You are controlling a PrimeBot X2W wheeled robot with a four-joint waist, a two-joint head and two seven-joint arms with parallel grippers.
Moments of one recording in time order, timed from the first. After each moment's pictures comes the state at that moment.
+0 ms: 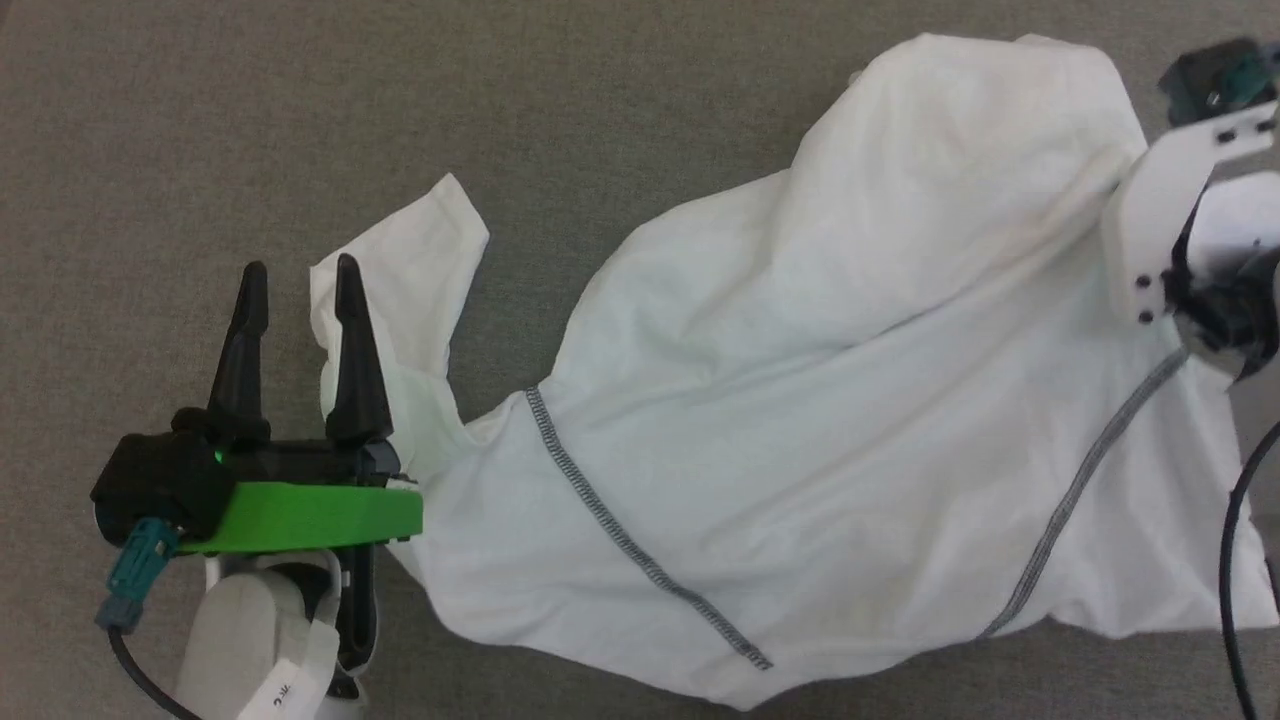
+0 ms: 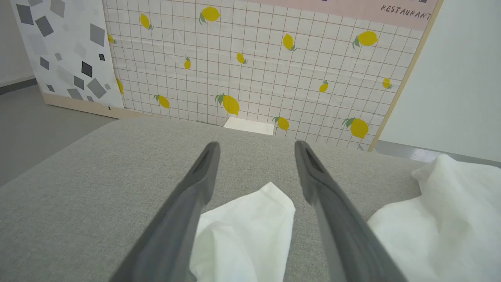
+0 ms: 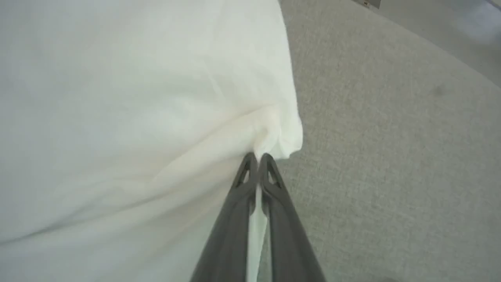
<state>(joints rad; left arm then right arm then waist) -0.18 0.07 0.00 -0.11 -0.26 -0.05 -0.26 -0.73 -0.32 0.06 0.37 0.11 0.13 0.81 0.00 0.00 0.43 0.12</state>
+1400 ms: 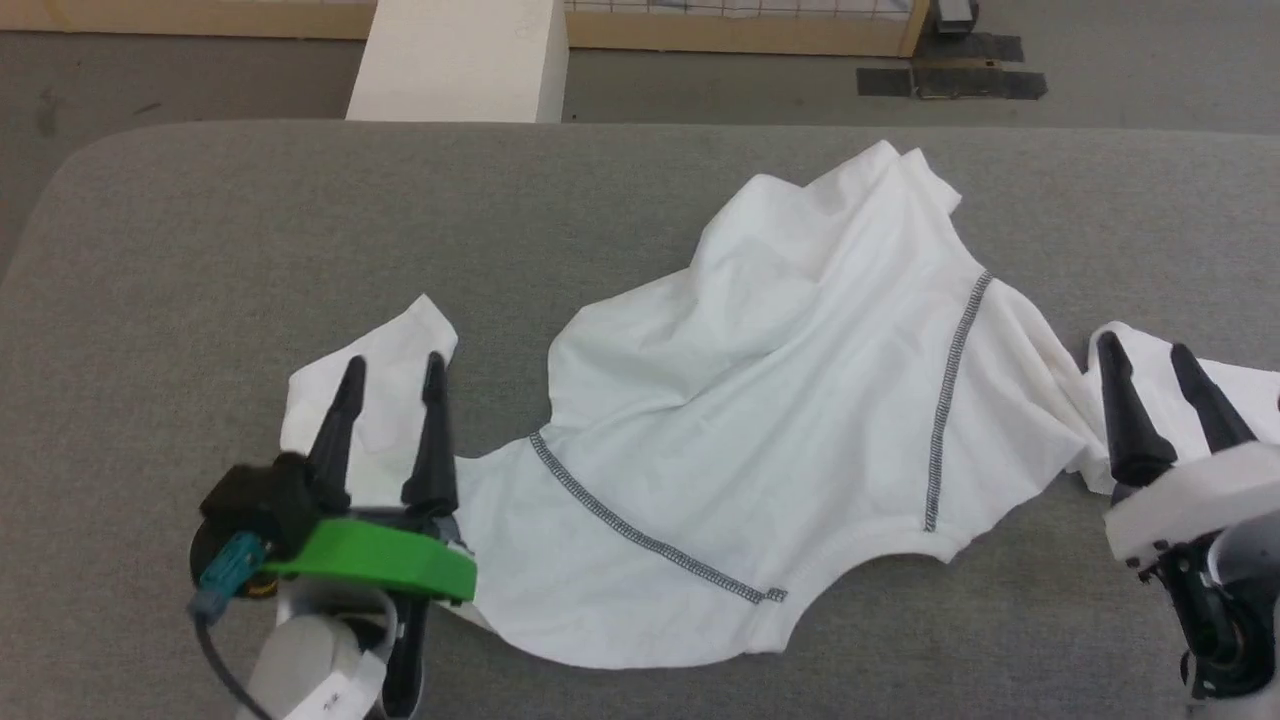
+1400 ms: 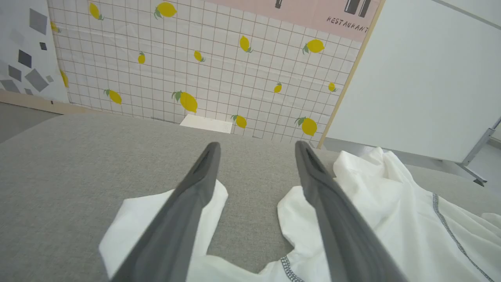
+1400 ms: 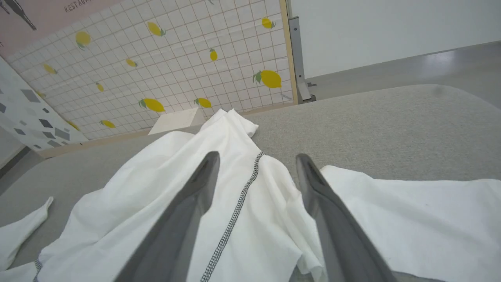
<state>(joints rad) -0.12 0.06 -0.05 0.03 -0.29 -0.09 -0.22 -0.16 -0.08 -0.22 -0.01 0.33 0.13 0.21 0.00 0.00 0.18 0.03</state>
